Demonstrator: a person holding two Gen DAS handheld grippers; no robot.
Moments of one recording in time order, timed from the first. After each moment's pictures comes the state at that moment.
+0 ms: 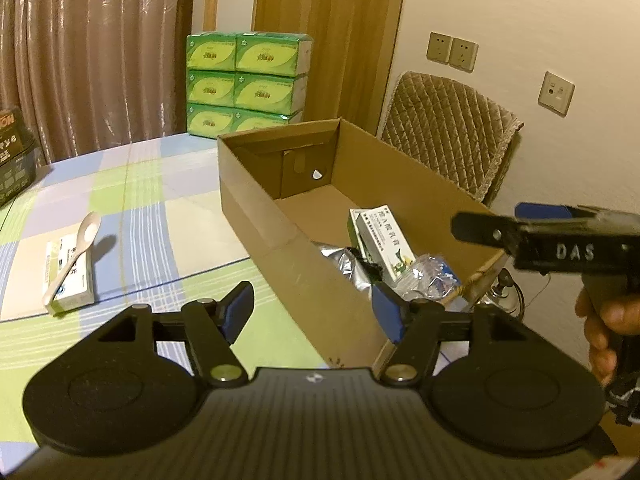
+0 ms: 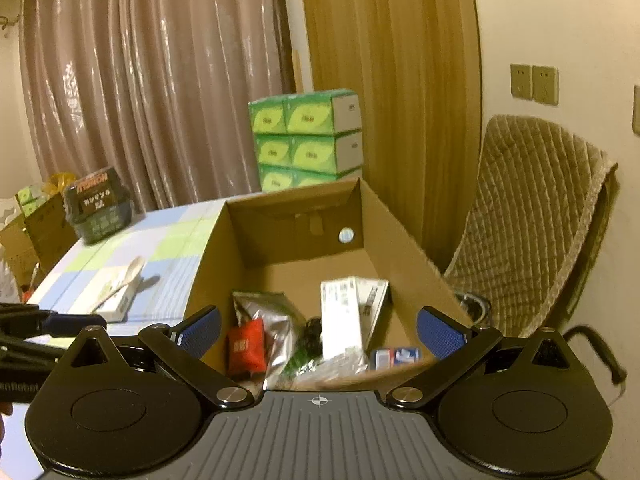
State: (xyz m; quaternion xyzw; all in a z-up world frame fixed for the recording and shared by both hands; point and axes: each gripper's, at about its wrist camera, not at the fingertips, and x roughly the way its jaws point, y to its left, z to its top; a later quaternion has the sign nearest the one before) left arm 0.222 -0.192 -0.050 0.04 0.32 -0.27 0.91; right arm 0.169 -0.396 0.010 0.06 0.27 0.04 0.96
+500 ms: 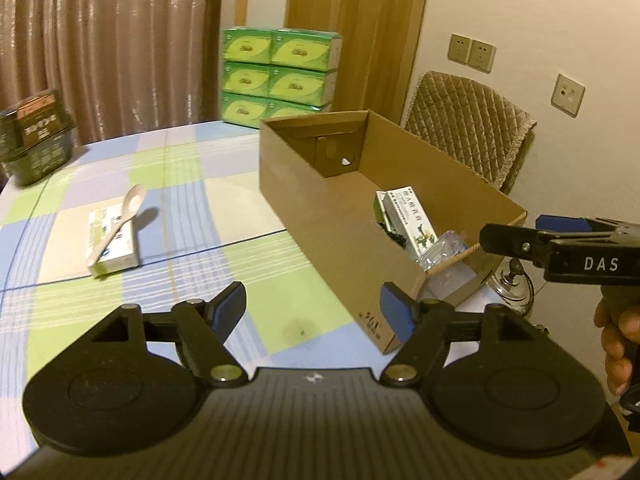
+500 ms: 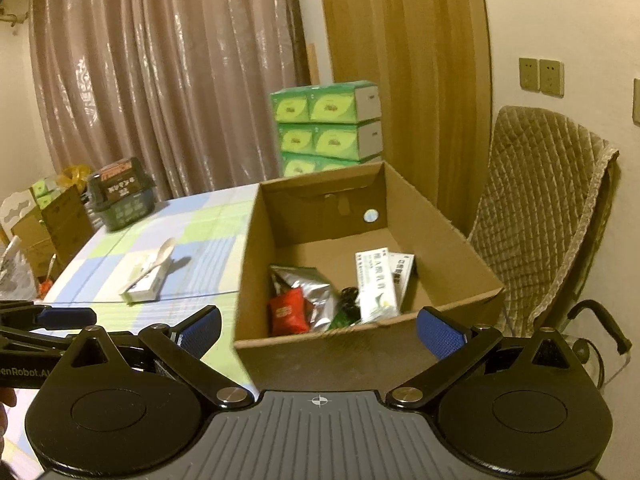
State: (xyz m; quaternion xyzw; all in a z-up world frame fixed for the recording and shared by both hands) left arm 0.185 -0.144 -0.044 0.03 0.33 -0.24 0.91; right arm 0.126 -0.359 0.019 0.06 0.27 0.06 0.96
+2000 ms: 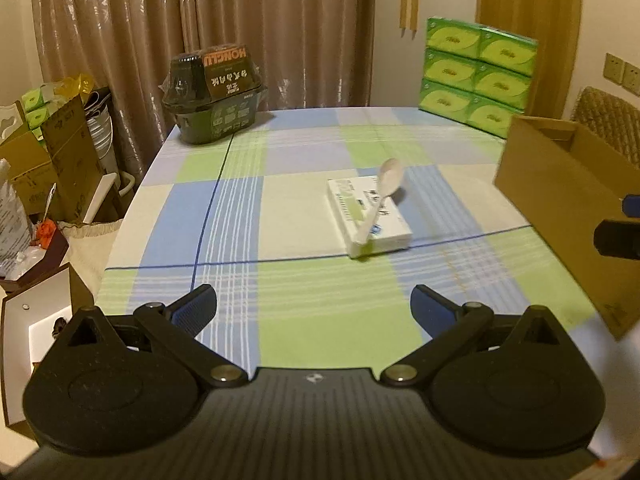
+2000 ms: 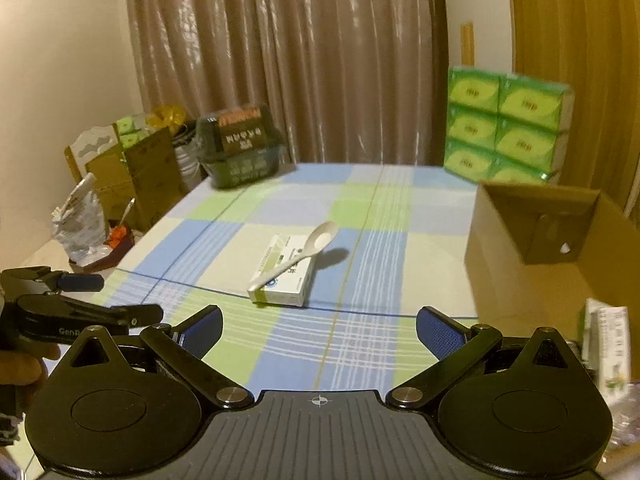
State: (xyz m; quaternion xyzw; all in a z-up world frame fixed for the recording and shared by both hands) left arm 0.275 0.070 -0.083 0.03 0.34 -0.06 0.94; right arm 0.251 -0.158 -0.021 0.00 0.31 0.19 0.93
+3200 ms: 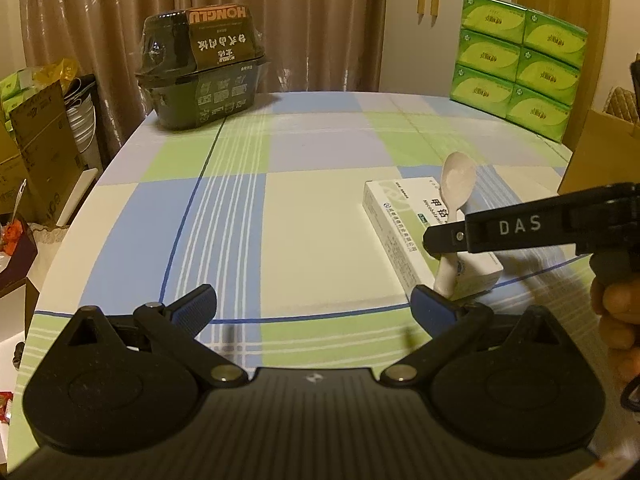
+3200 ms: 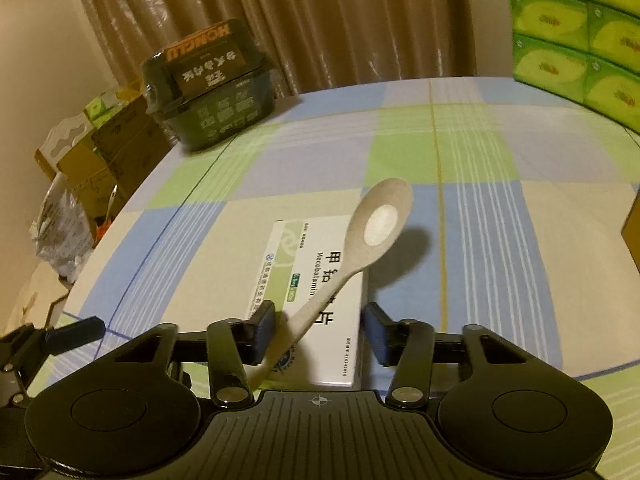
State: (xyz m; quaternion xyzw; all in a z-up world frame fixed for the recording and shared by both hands) left arm 0.390 0.086 -0.157 0.02 0.34 -0.07 0.94; right arm 0.418 -0.084 -0.119 0.07 0.40 0.20 0.89
